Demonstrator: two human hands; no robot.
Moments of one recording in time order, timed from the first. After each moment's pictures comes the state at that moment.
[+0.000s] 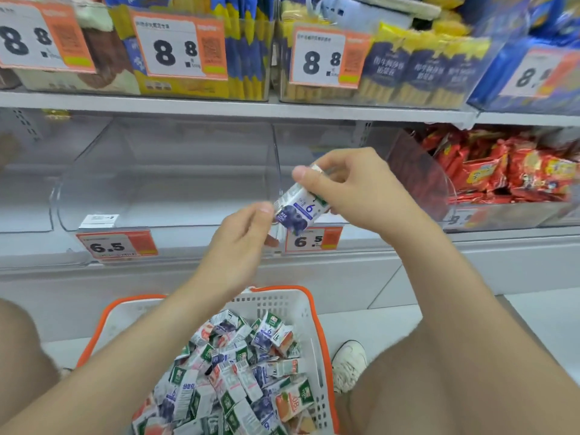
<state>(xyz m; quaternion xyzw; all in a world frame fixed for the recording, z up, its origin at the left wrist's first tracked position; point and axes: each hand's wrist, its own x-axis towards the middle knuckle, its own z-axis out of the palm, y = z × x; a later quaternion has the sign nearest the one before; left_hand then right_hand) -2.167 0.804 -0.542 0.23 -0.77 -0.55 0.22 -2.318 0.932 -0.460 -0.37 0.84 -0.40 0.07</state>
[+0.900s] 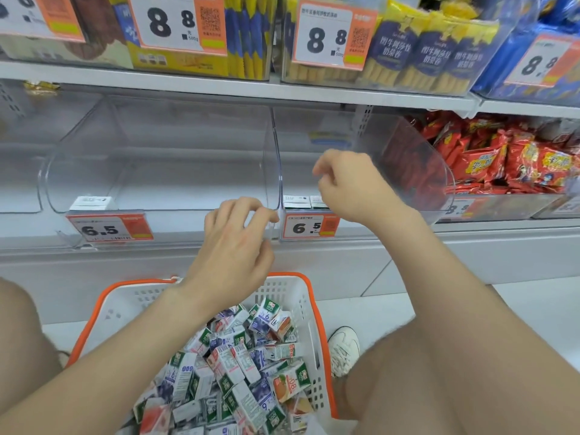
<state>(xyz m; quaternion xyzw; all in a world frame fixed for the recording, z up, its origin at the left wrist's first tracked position) -2.153 0.791 -0.588 0.11 -0.95 -0.12 0.26 -2.351 0.914 -0.502 -0.43 0.88 -0.20 -0.02</state>
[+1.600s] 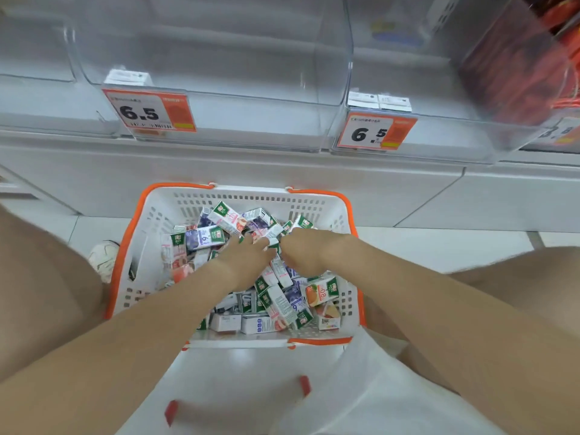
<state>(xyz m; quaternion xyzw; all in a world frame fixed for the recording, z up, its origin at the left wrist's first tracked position) -2.076 0.785 -0.788 0.09 -0.95 -0.03 -0.29 -2.211 0.895 -0.703 -0.61 0.70 0.19 0.33</state>
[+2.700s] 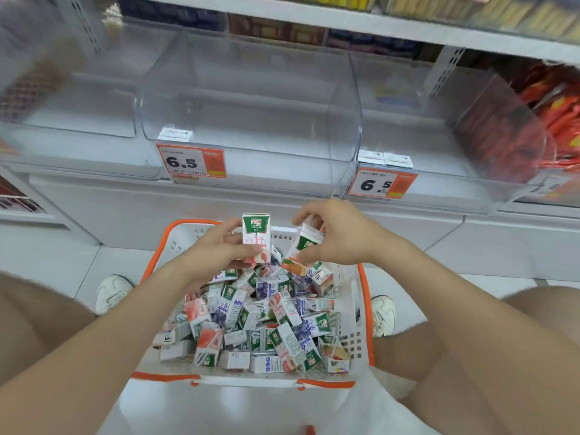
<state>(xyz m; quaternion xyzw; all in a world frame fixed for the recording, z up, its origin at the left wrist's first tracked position) -2.042 0.728 -0.671 0.33 -0.61 -0.72 0.02 -2.240 0.889 -0.591 -0.53 0.80 -0.12 0.25</state>
